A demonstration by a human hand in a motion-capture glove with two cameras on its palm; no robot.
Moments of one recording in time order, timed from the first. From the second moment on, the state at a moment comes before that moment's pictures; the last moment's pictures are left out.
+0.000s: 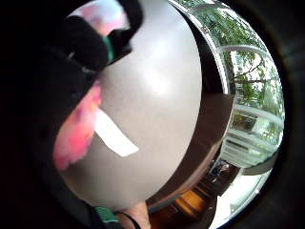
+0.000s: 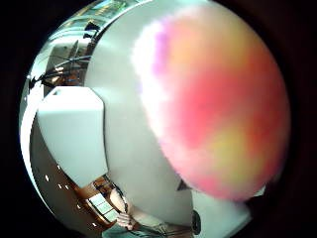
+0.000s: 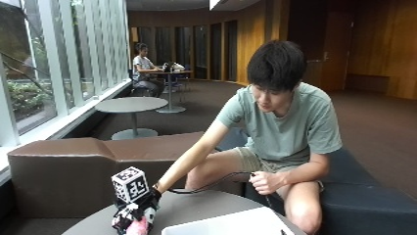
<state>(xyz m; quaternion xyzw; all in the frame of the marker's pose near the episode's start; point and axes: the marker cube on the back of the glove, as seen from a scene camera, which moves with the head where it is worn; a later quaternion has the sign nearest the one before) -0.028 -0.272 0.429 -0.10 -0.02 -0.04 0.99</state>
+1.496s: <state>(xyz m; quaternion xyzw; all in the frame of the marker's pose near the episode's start) -0.460 -0.189 0.114 -0.05 0.02 -0.26 0.96</state>
